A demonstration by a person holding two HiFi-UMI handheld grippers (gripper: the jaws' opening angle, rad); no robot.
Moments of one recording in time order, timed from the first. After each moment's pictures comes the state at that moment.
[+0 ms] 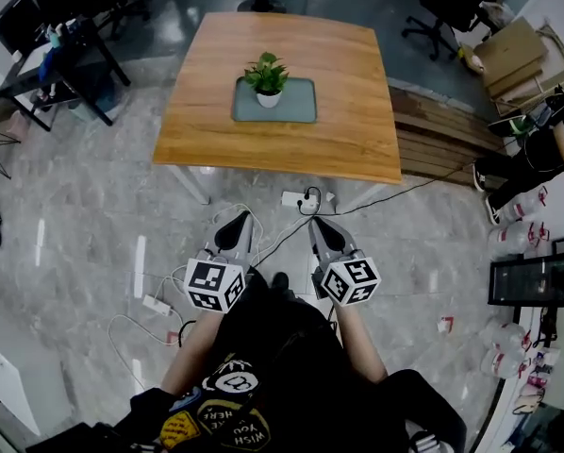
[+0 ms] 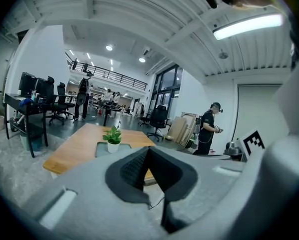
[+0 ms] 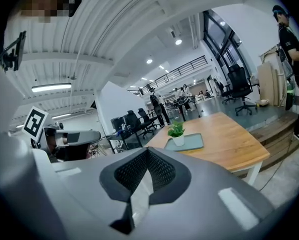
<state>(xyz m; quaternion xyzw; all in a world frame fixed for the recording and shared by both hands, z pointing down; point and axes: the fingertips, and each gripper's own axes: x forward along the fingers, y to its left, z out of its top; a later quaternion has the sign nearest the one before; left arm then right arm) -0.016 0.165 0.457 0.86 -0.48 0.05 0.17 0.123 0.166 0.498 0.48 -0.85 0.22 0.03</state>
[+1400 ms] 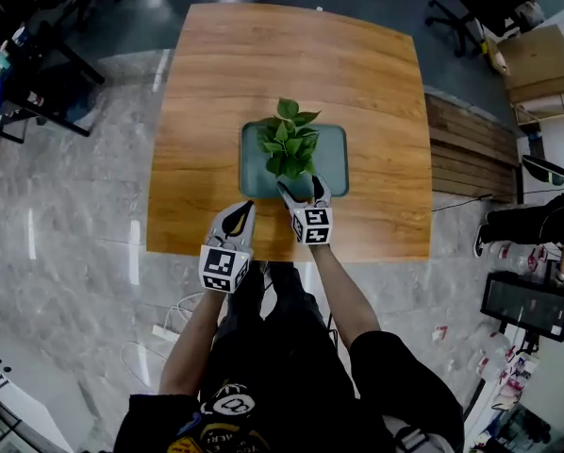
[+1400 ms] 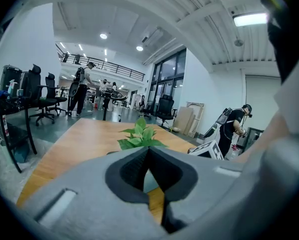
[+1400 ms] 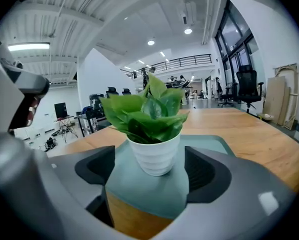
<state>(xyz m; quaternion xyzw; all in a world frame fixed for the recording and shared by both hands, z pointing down) -0.075 -0.239 0.614 0.87 -0.45 0.10 0.18 0.040 -0.316 0.745 0.53 -0.81 0.19 0.15</state>
